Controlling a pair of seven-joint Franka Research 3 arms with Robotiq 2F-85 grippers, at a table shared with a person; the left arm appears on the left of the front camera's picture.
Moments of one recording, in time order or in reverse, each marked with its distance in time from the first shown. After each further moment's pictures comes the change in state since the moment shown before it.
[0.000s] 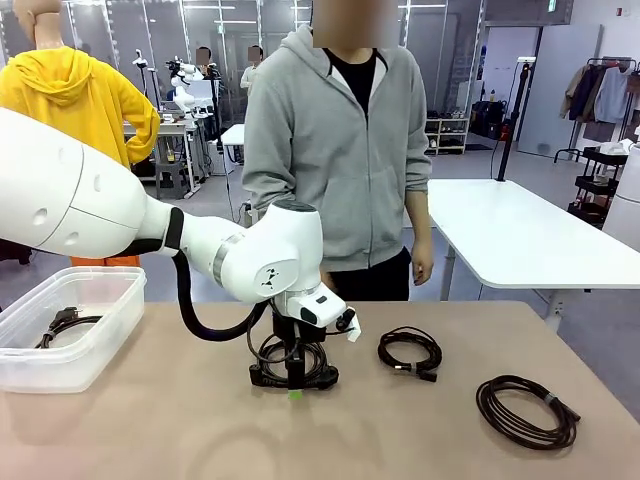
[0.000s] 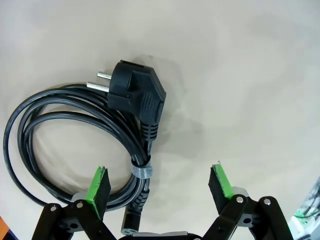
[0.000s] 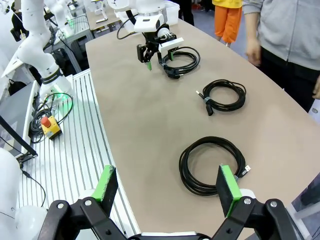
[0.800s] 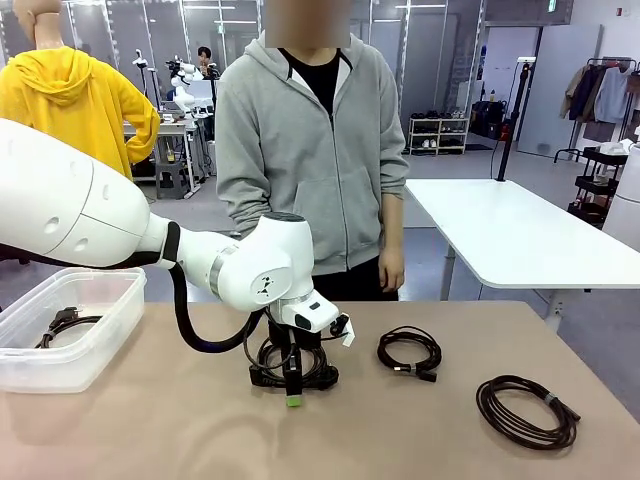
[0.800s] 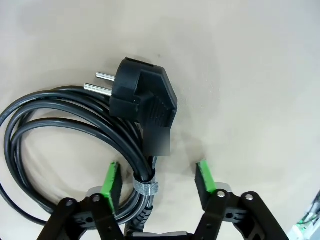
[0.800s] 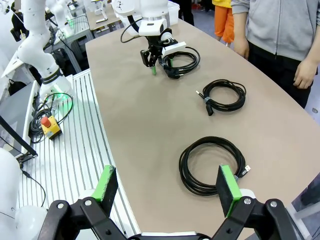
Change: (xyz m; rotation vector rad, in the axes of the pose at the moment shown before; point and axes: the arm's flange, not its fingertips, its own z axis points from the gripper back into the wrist) left arm -0.006 0.010 -0.022 -0.035 -0.030 0.022; right arm 0.000 0.000 0.000 0.000 0.000 0.000
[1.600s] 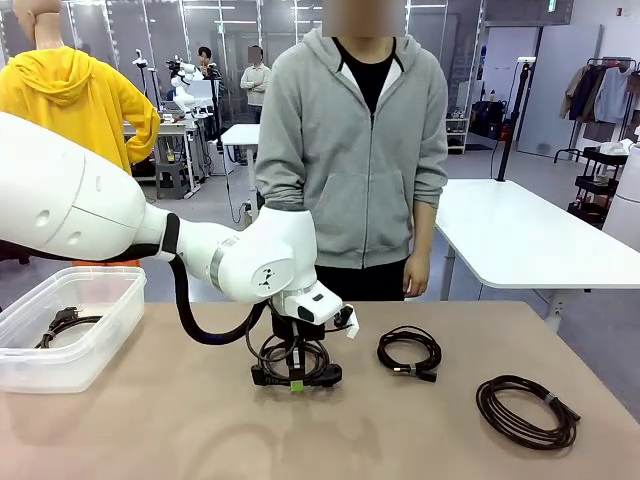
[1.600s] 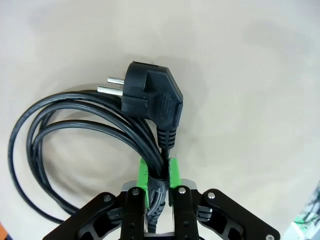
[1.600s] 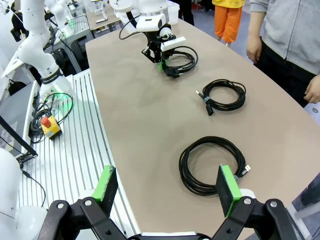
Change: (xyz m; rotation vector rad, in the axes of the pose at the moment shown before) left arm 0.006 -0.007 0.022 0.030 -0.016 -0.017; right arm 0.000 0.000 0.000 0.000 0.000 -0.001
